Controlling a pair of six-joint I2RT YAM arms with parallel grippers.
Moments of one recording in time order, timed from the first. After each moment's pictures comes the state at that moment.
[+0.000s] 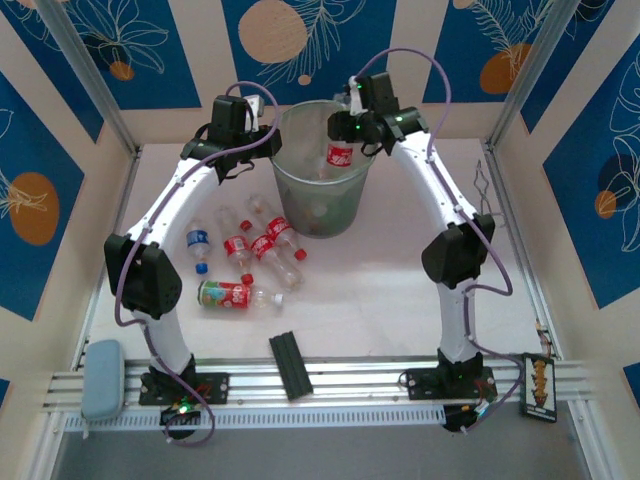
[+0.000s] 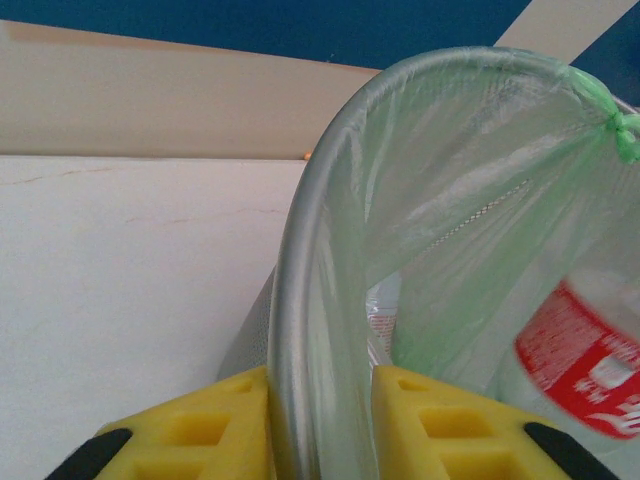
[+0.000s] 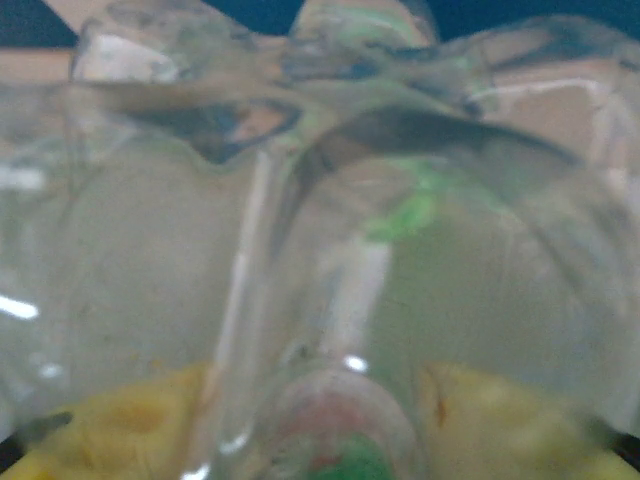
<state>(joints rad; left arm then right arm) -0.35 1.85 1.83 -0.54 0.14 -0.36 0.41 2.13 2.34 -0.90 -0.08 0.24</state>
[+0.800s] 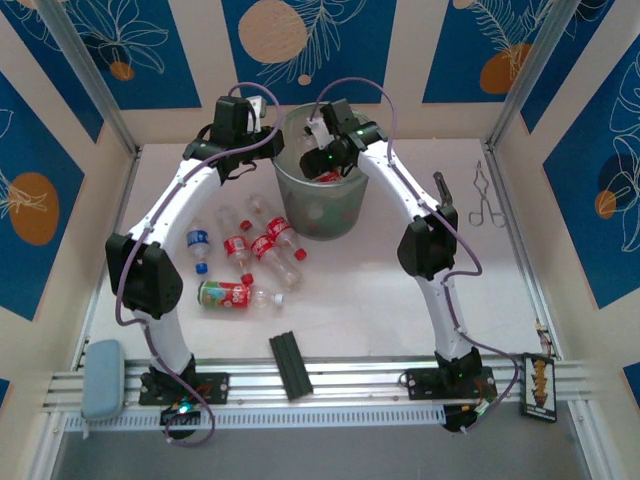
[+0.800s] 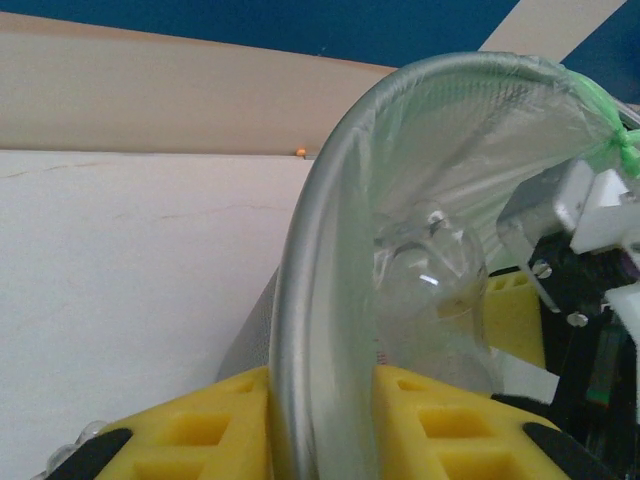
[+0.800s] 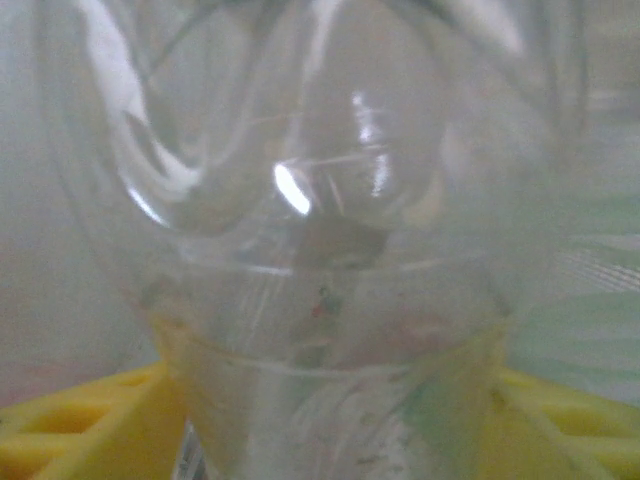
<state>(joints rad) -0.36 1.85 1.82 -0.53 0.15 -0.37 0.49 2.33 2.42 -1.01 -0.12 -0.05</state>
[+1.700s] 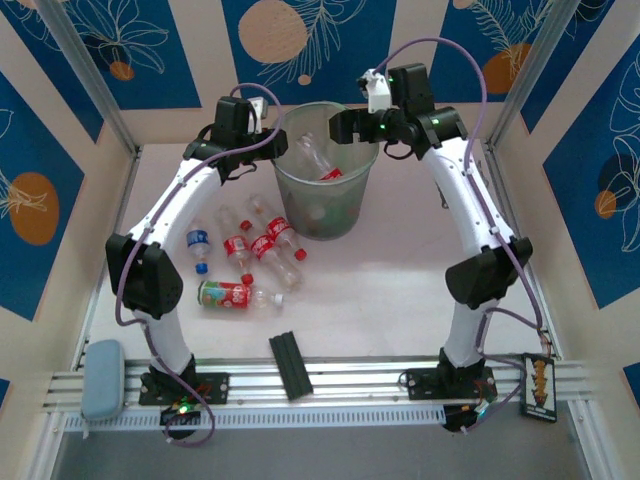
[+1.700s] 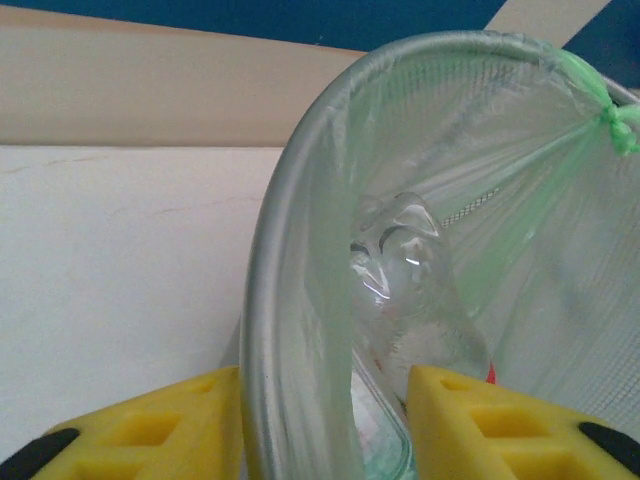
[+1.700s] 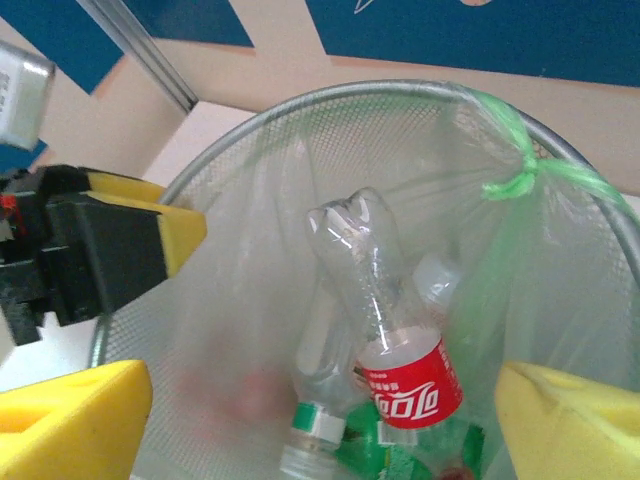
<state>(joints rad) -0.36 1.85 1.83 -0.56 0.15 -0.35 0.34 1.86 2.18 -0.91 -0.35 0.19</state>
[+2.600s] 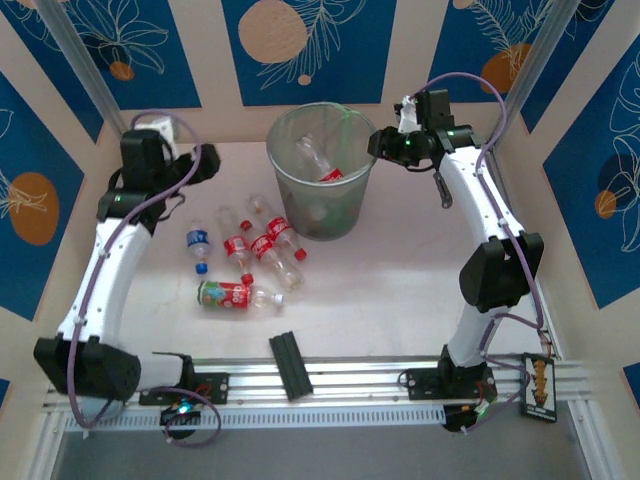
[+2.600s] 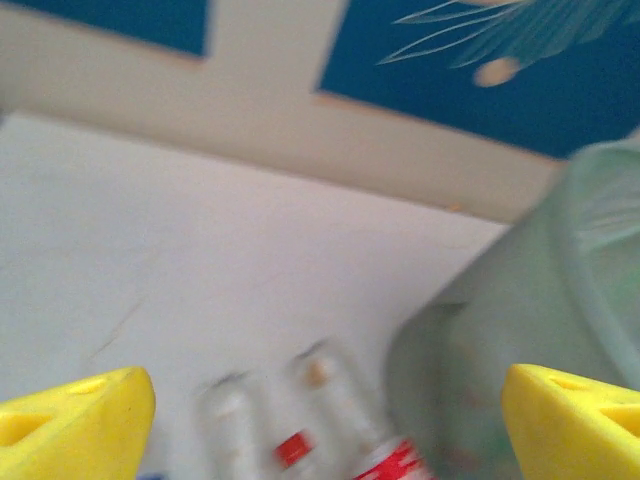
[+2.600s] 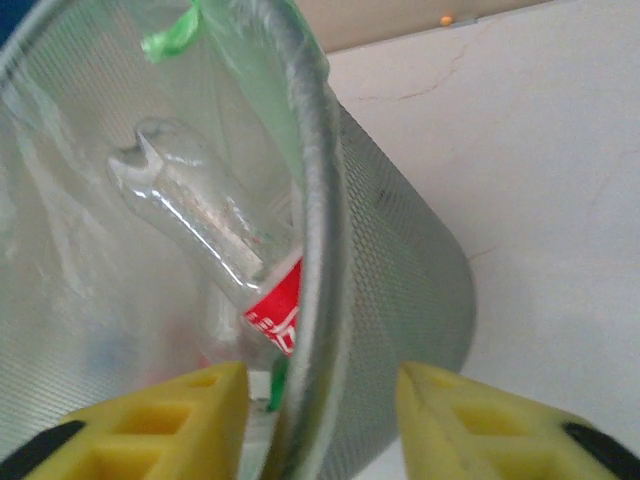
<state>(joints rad) -0.09 1.26 1.32 -0.57 0.03 -0.34 0.18 1.82 1.86 -0.82 -0.42 0.37</state>
